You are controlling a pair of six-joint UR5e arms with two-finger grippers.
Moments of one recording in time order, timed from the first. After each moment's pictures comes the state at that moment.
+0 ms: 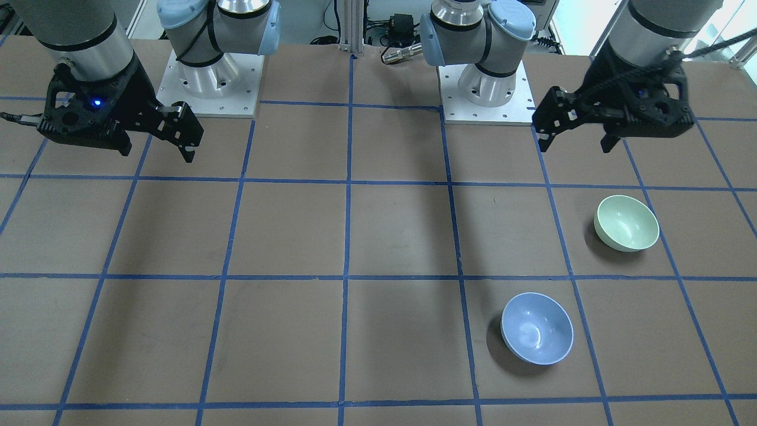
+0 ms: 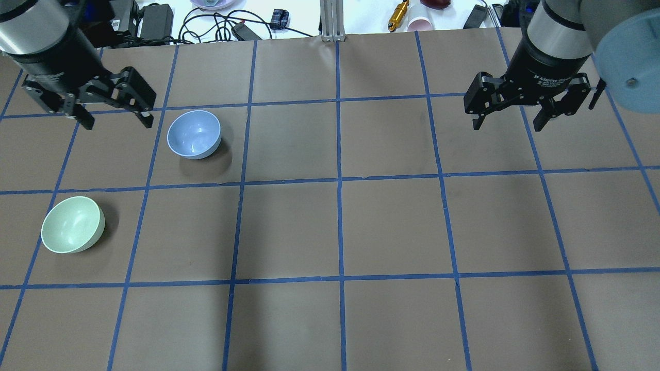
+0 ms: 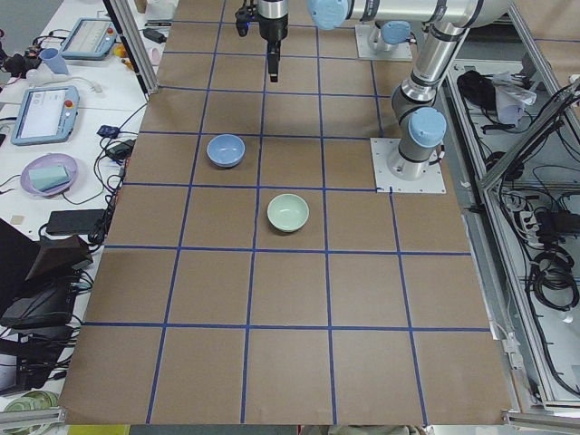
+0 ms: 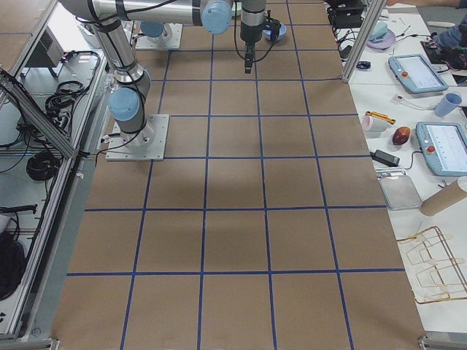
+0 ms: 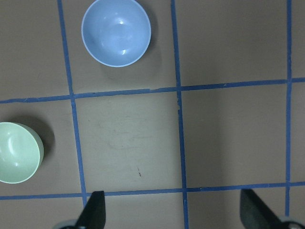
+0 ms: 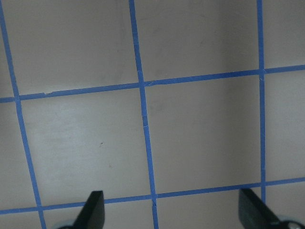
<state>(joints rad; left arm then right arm) -1.38 -1.55 -1.54 -1.65 1.60 0.19 1.52 -1.59 1.63 -1.60 -1.59 0.04</state>
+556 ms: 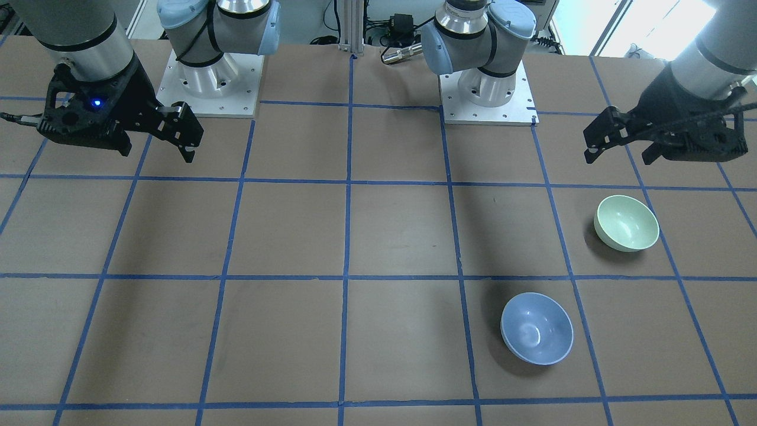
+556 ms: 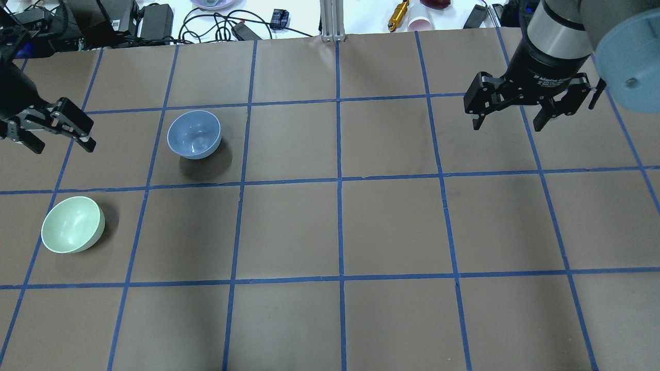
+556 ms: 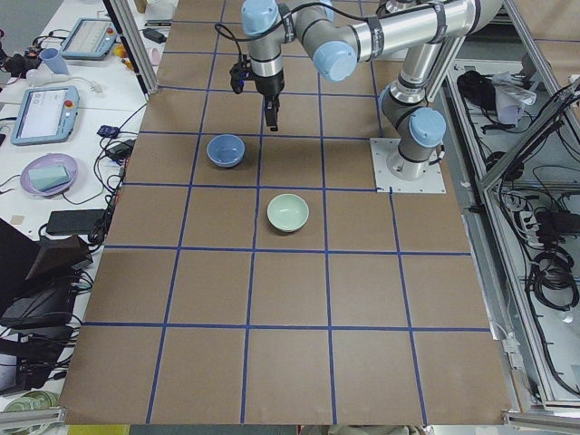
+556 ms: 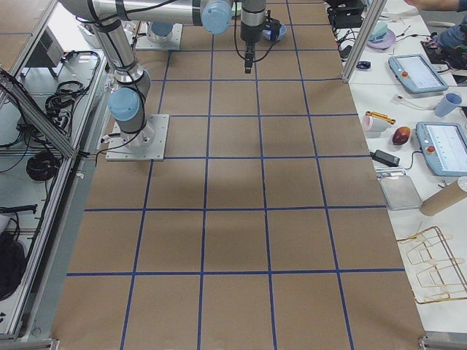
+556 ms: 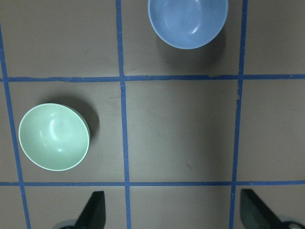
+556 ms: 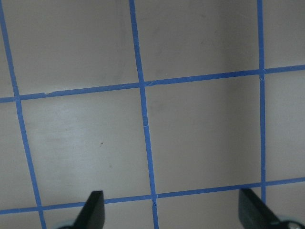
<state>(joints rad) -1.12 -1.60 -1.64 -1.56 1.60 0.48 1.52 -1.59 1.63 -1.60 -1.59 0.04</state>
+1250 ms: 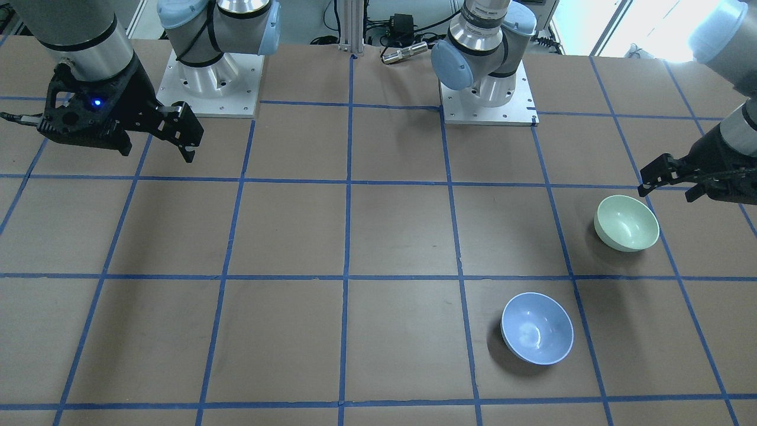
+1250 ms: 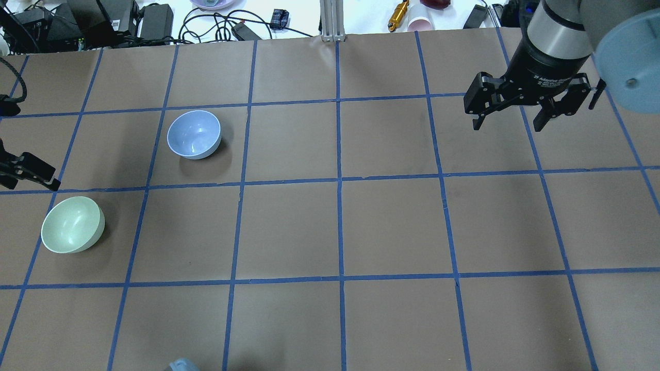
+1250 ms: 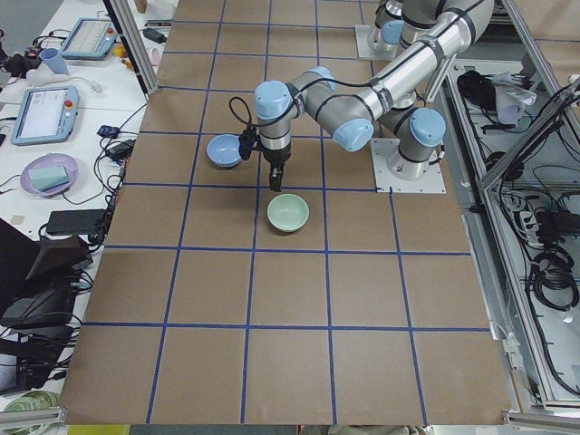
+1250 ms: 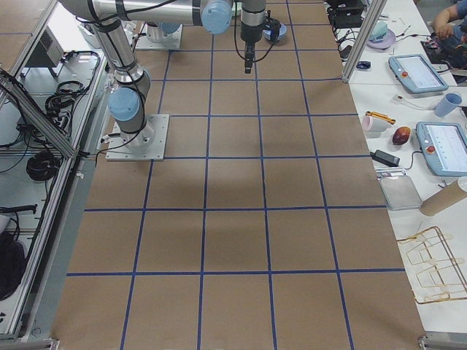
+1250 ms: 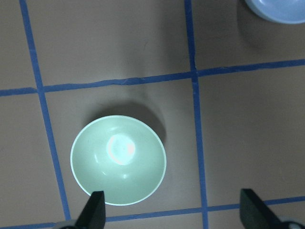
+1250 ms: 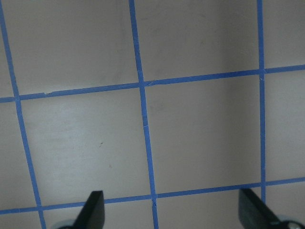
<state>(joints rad) -0.88 -1.67 -1.82 -1.27 1.59 0.78 1.52 -1.59 1.63 -1.60 -1.59 0.04</state>
